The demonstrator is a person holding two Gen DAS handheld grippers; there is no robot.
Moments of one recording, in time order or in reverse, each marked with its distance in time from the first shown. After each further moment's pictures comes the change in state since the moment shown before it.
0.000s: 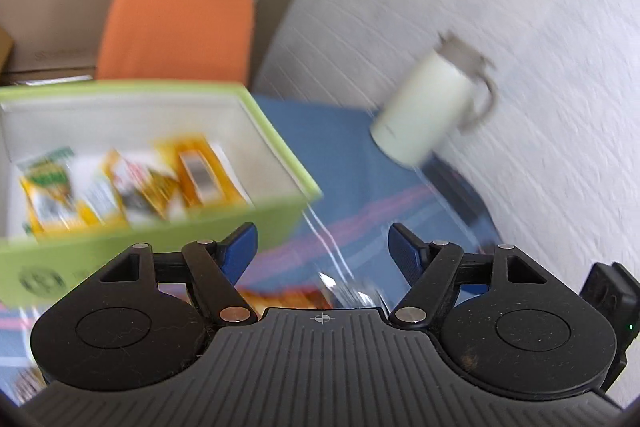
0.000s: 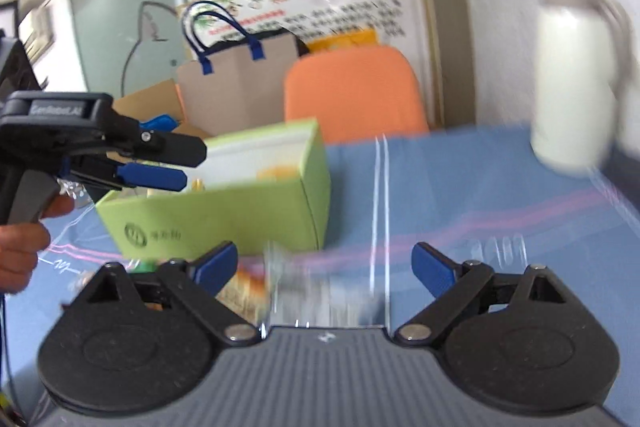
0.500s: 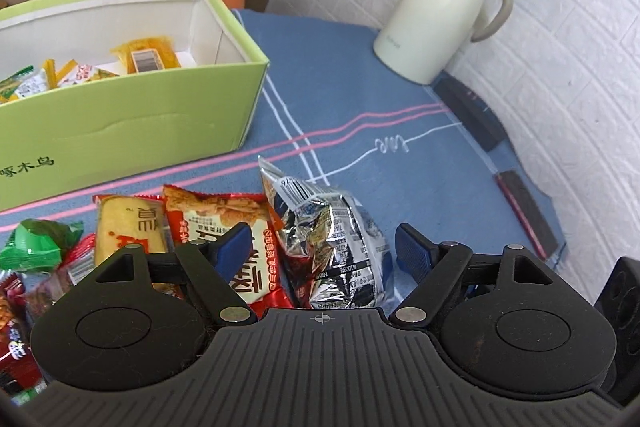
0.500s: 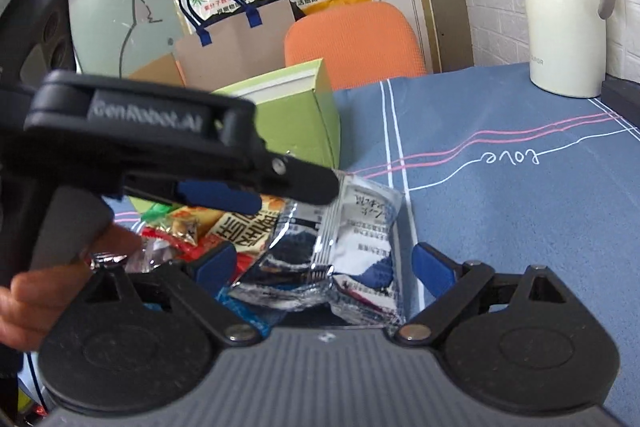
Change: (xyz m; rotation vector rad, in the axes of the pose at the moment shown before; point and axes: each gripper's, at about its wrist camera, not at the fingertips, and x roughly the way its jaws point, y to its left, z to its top) left arm 0.059 -0.042 -0.050 0.009 0.156 0.104; right arm 0.008 0.009 -0.037 0.014 0.064 0.003
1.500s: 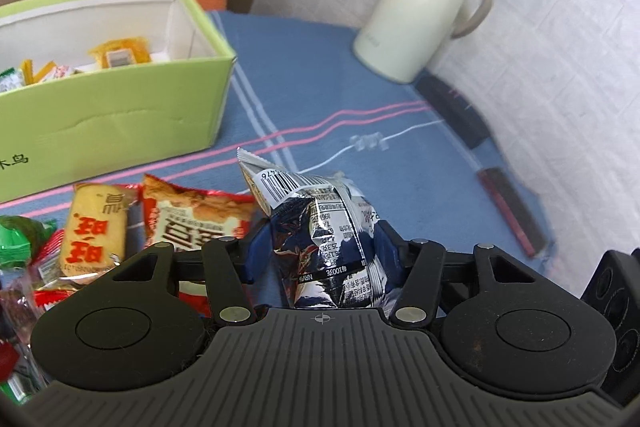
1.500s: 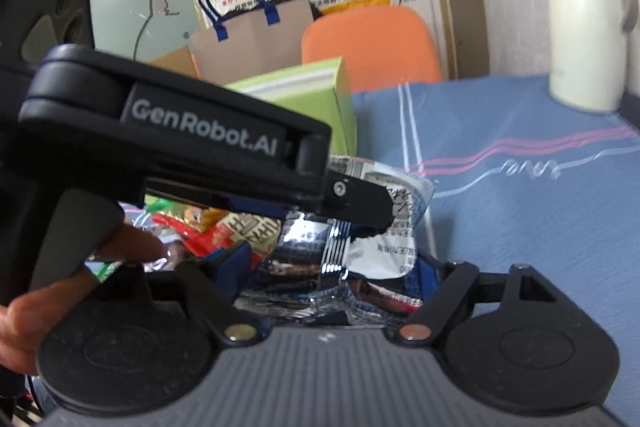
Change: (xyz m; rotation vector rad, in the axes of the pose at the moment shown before) left arm -0.004 -0.012 -0.005 0.014 -0.036 -0.074; right arm -0.010 0.017 0.001 -0.078 -0.039 0.002
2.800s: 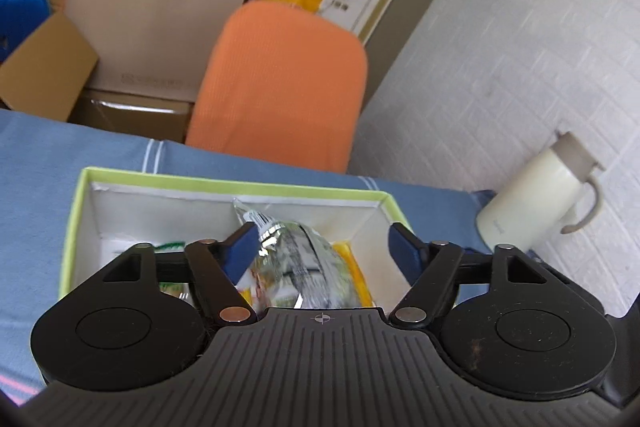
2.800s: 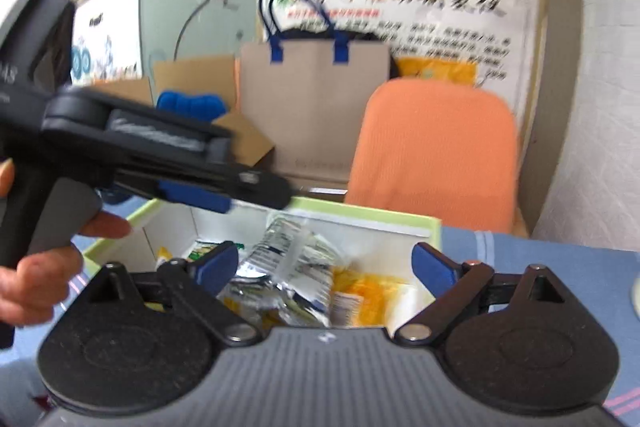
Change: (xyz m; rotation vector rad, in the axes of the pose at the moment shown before) left arm -0.070 0.152 0.115 -0.196 -0.276 0.181; right arm 0.105 0.067 0.133 -0.260 -0.057 0.071
